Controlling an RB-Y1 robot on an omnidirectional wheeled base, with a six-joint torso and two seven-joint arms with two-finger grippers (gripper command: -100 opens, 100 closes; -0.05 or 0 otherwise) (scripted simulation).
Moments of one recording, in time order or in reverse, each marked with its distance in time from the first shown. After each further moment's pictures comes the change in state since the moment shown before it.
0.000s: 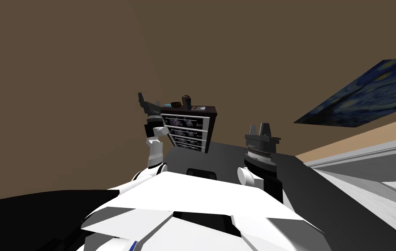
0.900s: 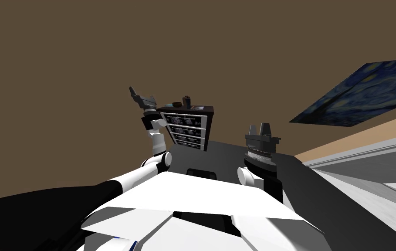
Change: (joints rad) left arm -0.237 0.001 0.146 0.165 0.075 0.031 -0.018; right arm 0.000 0.000 0.000 0.000 0.000 0.000 0.000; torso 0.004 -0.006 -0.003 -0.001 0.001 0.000
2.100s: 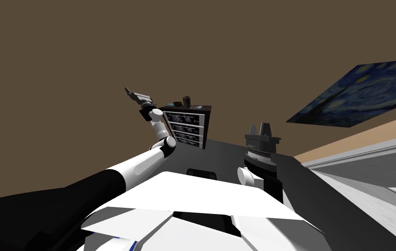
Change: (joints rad) left arm -0.377 0.006 0.278 0.319 0.105 0.051 -0.068; right arm 0.000 0.000 0.000 0.000 0.000 0.000 0.000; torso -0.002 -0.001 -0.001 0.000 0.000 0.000
